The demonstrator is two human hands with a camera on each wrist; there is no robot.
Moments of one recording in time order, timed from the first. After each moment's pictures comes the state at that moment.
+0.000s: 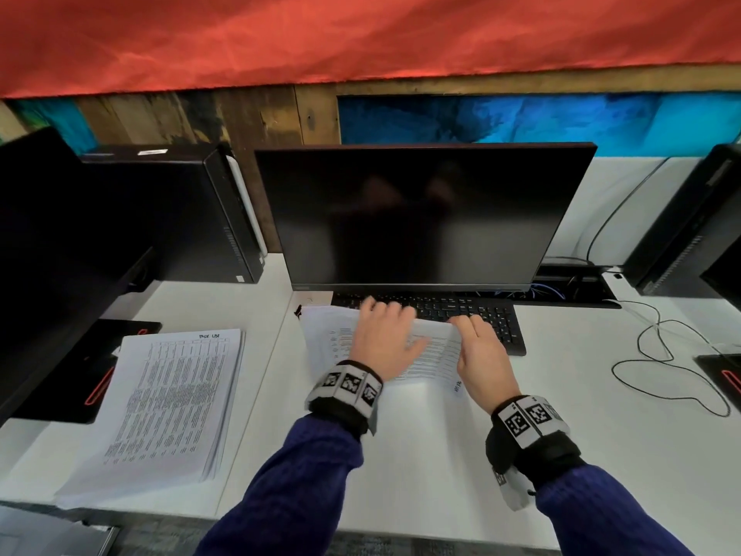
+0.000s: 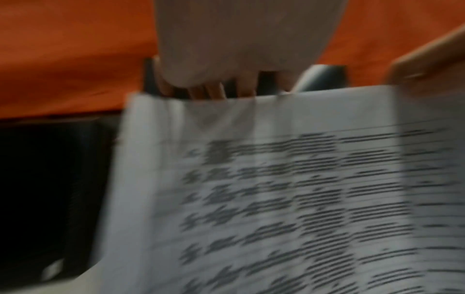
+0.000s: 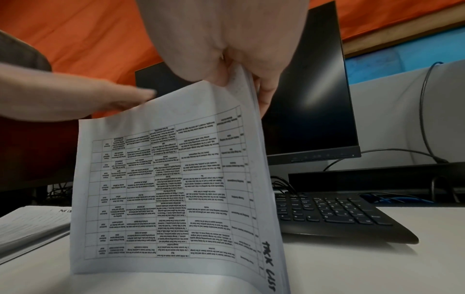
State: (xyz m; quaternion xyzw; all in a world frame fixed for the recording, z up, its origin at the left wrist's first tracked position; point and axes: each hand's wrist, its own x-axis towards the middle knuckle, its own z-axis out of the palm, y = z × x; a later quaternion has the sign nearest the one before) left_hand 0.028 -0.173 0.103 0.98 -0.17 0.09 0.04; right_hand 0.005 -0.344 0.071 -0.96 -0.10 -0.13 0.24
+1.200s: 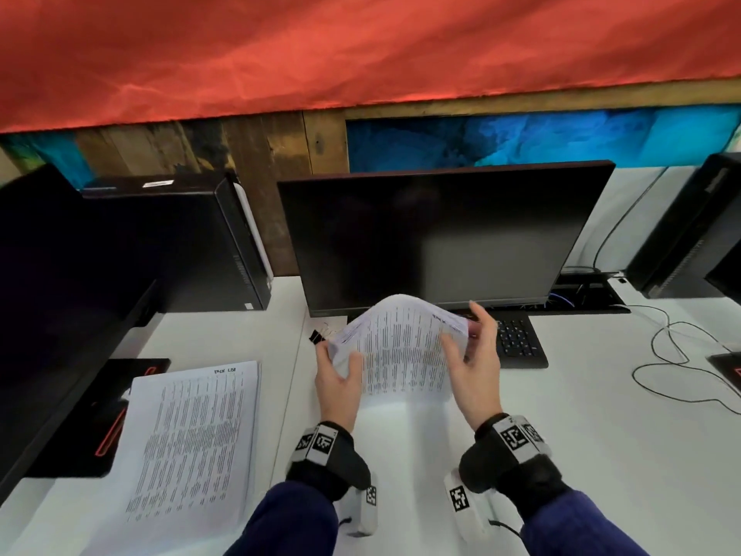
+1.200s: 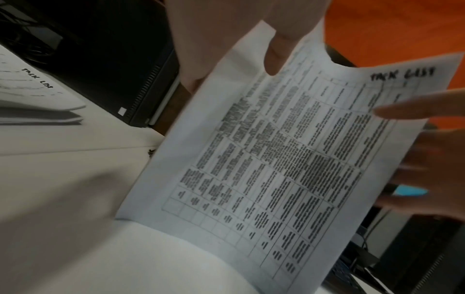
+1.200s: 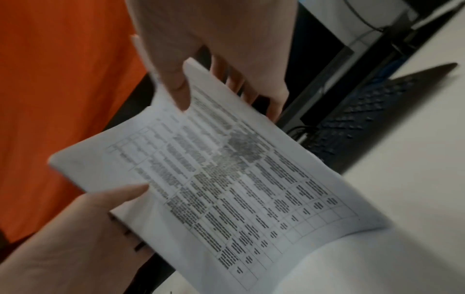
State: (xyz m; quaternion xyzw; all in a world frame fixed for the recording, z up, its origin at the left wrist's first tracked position) left_hand 0.009 -0.081 0.080 0.72 0.12 0.11 0.67; right_hand 0.005 -0.253 0.096 -0.74 0.04 -0.22 0.63
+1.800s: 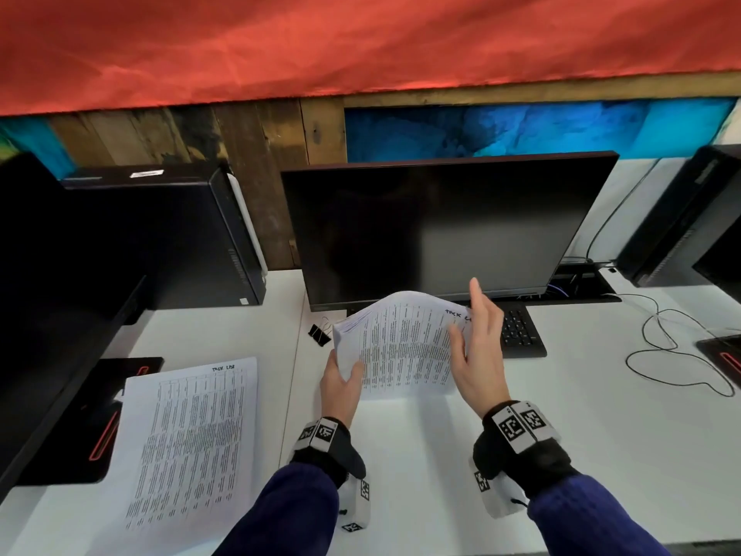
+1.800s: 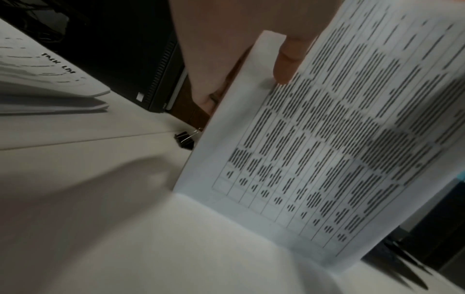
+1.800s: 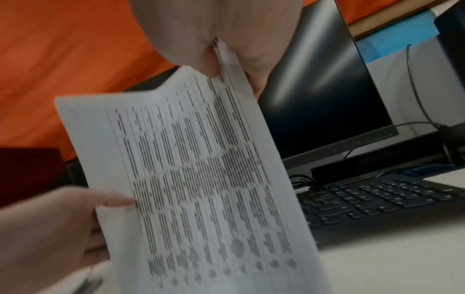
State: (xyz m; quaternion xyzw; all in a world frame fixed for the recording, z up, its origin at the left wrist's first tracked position) left_hand 0.029 -0.058 0.035 0.74 0.13 0.01 0.66; right_hand 0.007 -0.246 0.104 -0.86 -0.03 -0.27 0.44
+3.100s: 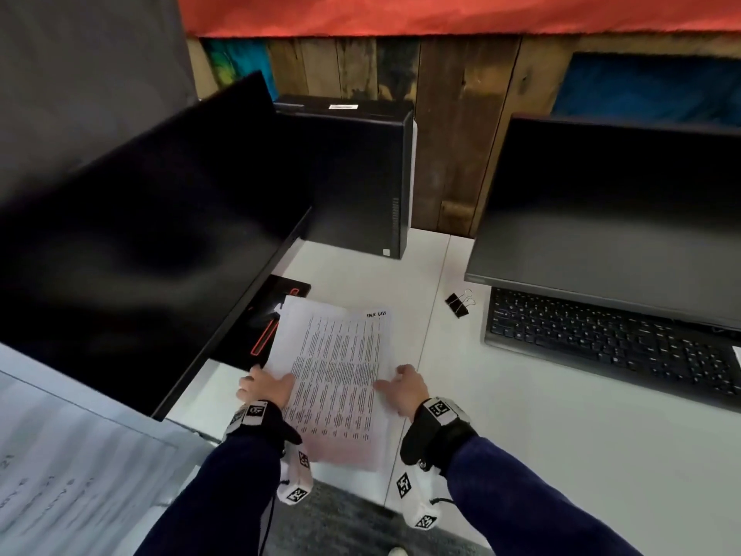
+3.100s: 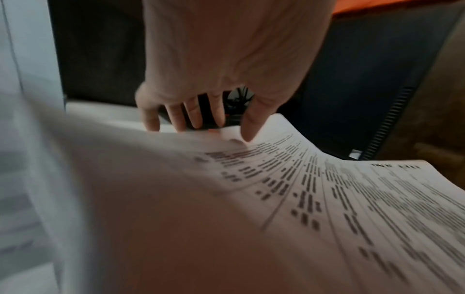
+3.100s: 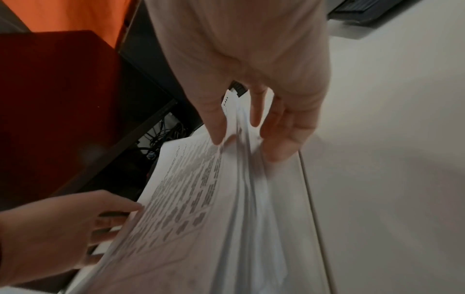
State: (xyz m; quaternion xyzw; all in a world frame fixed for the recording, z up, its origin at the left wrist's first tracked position) left_hand -0.043 0.245 -0.010 0.80 0.50 -0.07 0.32; right_hand 0.019 0.036 -0.035 -0.83 0.08 0.32 0.46
